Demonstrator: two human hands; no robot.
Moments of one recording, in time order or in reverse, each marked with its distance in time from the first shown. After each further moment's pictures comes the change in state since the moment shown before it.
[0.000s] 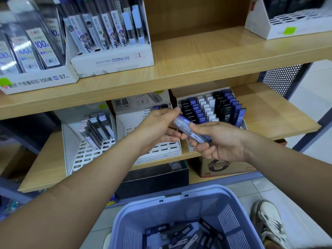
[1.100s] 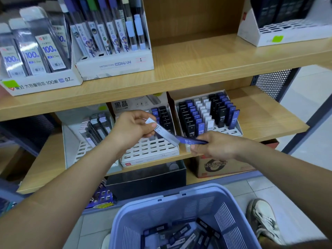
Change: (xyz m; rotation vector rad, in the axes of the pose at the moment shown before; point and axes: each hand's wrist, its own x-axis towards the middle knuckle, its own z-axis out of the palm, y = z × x) left_hand -0.023 -0.008 -0.045 0.124 0.208 0.114; right_hand -0.013 0.009 -0.004 -1.021 0.261 -0.029
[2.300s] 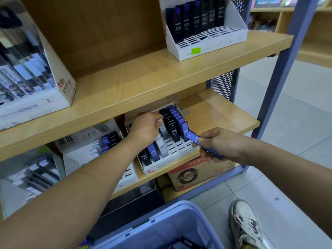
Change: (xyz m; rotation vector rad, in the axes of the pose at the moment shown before) left_hand 0.100 0.040 0.162 0.881 -0.097 0.366; right_hand -0.037 0.099 -0.075 0.587 0.219 0.075
